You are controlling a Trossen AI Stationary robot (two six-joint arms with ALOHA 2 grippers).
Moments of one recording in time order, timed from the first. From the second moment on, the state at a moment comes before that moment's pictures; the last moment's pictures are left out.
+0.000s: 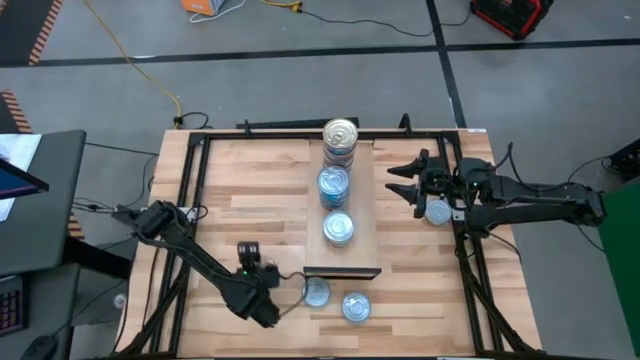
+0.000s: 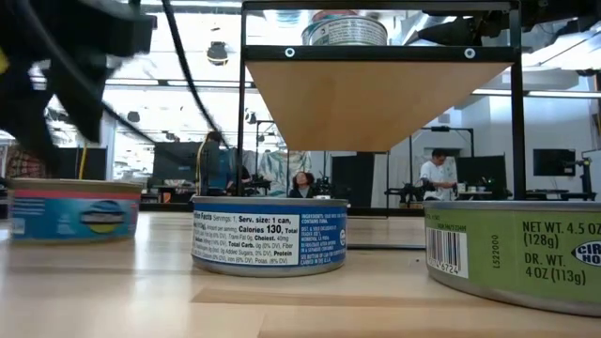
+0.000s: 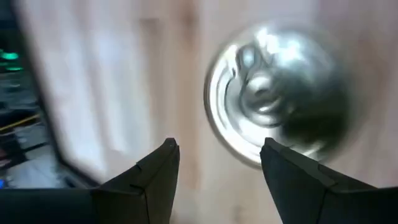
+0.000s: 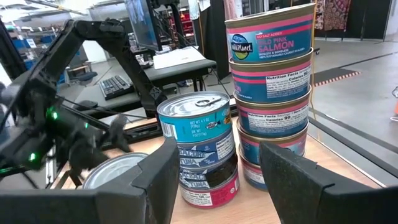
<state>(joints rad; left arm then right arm) -0.68 1.91 1.40 -1.40 -0.46 -0.77 -0.13 0.63 0.54 0.06 0.08 0.17</state>
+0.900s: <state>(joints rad) -0.34 0.96 0.69 -0.90 -0.43 -1.07 -0.13 0.63 0.54 0.09 0.08 0.18</state>
